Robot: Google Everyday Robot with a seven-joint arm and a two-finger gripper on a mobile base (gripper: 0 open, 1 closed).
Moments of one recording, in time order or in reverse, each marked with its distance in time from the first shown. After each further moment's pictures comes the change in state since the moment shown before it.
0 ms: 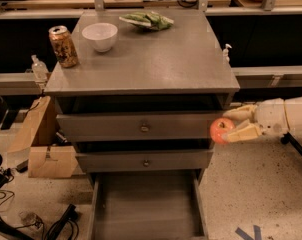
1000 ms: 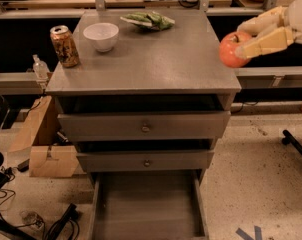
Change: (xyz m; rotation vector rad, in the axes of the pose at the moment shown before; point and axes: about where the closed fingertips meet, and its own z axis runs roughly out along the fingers) arm -0.234 -0.032 -0.114 0.089 -0.037 -0.097
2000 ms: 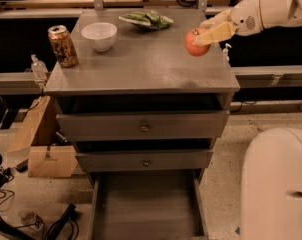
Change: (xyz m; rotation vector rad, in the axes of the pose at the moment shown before) arm 0.007 -0.105 0.122 -0.019 -0.039 0.104
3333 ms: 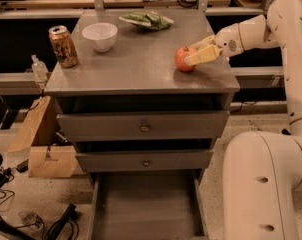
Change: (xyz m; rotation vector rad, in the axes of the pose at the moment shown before) arm 0.066 -0.005 0.067 -0.111 0.035 0.093
